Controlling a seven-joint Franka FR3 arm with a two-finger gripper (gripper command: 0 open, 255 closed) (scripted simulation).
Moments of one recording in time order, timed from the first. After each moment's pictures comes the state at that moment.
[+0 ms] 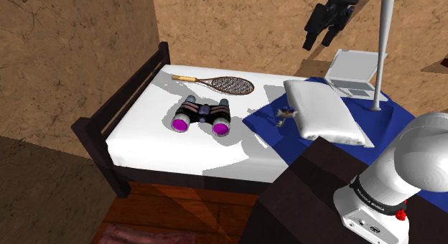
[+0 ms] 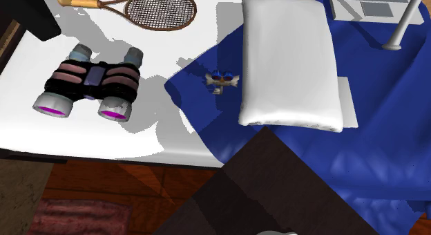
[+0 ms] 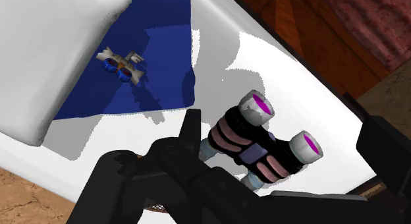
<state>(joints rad) -0.01 -0.75 0.05 -2.26 0.05 1.61 0.14</state>
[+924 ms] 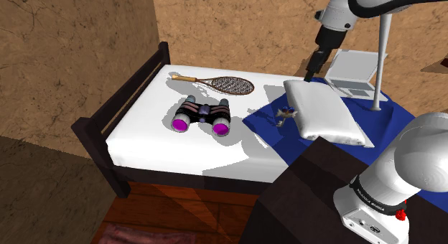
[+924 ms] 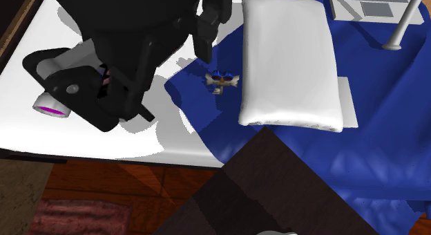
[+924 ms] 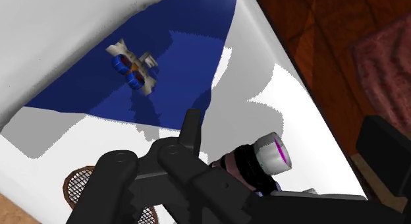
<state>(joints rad) -0.01 -0.69 -0.15 -2.52 -0.09 1.86 -0.25</state>
